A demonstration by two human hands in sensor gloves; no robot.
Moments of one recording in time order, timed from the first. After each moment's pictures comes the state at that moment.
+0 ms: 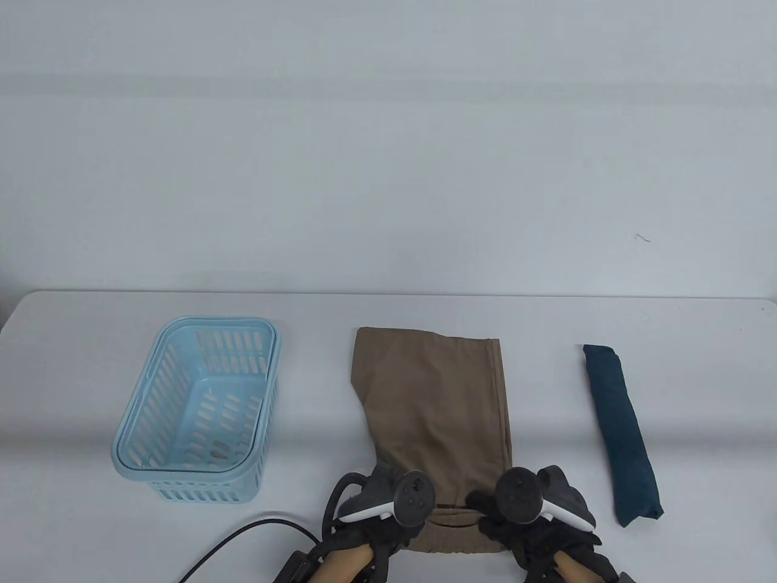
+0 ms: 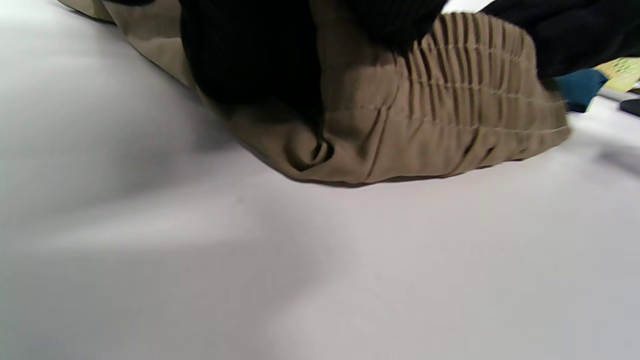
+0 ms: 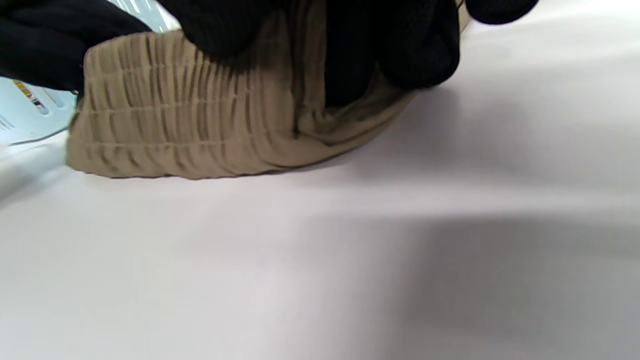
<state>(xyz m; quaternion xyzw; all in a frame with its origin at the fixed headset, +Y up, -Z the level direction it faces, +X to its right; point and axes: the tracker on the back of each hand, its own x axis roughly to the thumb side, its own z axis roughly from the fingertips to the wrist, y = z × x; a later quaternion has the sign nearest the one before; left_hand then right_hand) -0.025 -0.765 -0.342 -0.17 -0.28 0.04 0.94 0.183 -0.768 -0.332 0.18 0.20 0.96 0.11</state>
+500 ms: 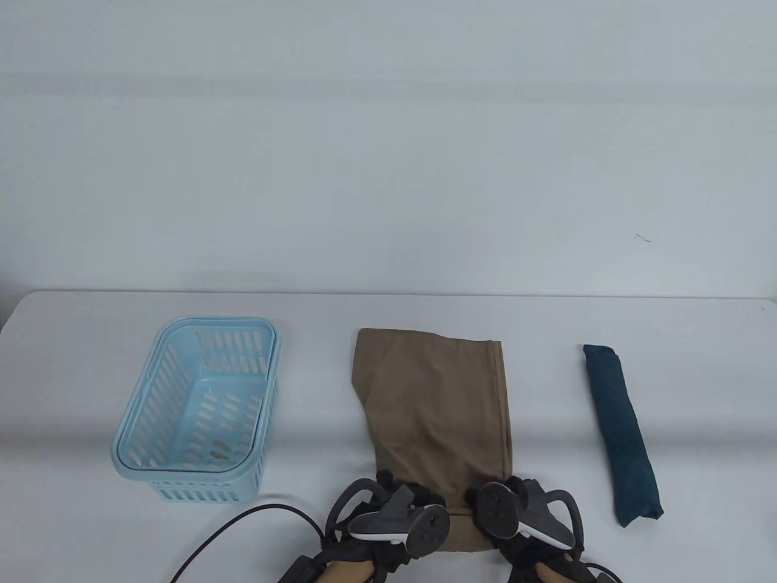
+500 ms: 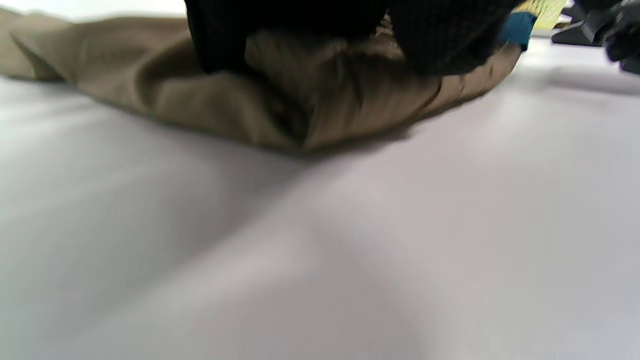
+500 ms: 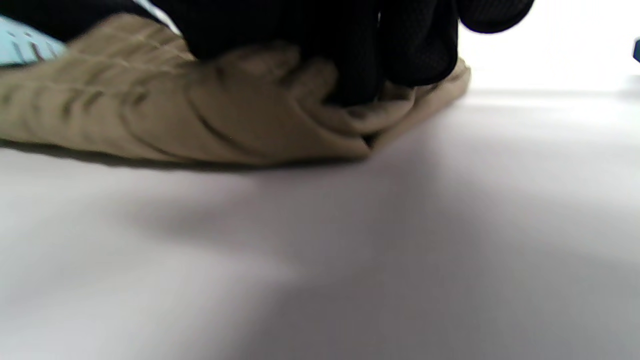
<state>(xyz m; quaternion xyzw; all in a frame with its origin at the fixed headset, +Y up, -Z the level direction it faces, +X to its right) -0.013 -0.772 -0.322 -0.14 -0.37 -0.06 0.92 0.164 -0.764 -0.321 0.18 0.06 0.98 0.03</state>
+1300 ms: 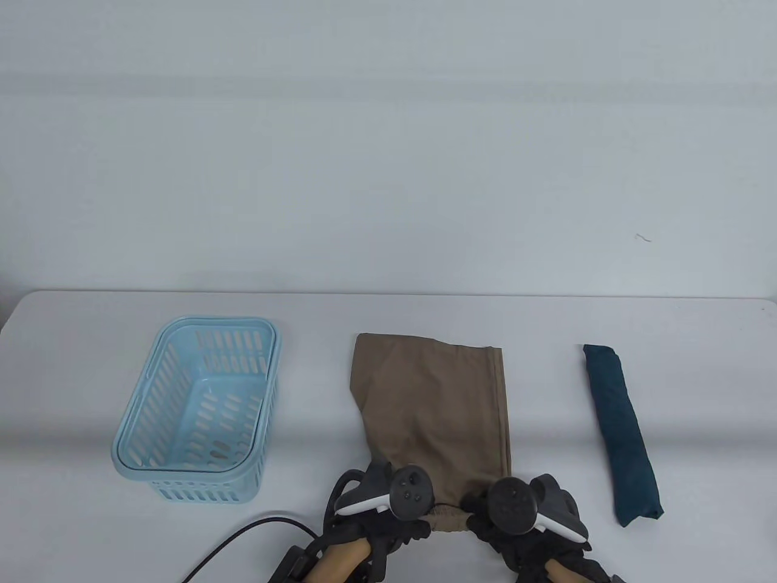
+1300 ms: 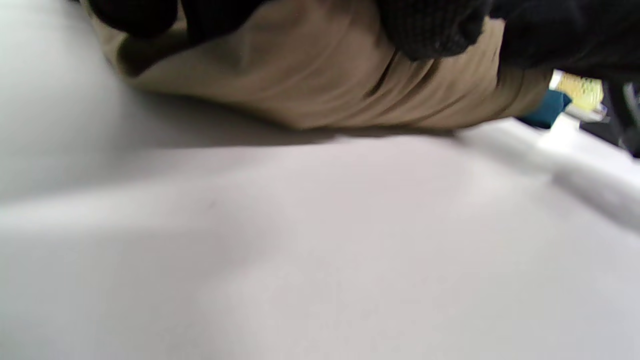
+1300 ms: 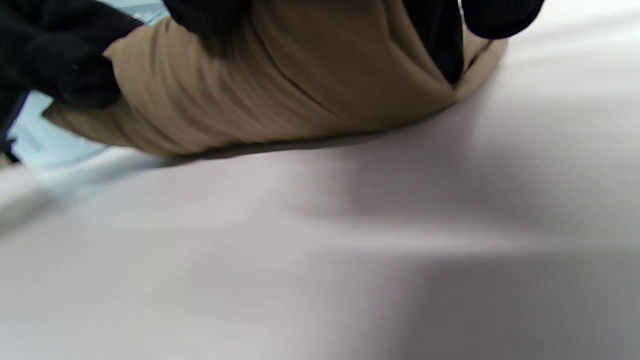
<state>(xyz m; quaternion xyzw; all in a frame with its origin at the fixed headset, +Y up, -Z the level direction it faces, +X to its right) -0.035 -0.758 -0.346 -0.19 -0.30 0.11 0.93 0.175 -0.766 -0.330 0.18 0.18 0.95 0.18</state>
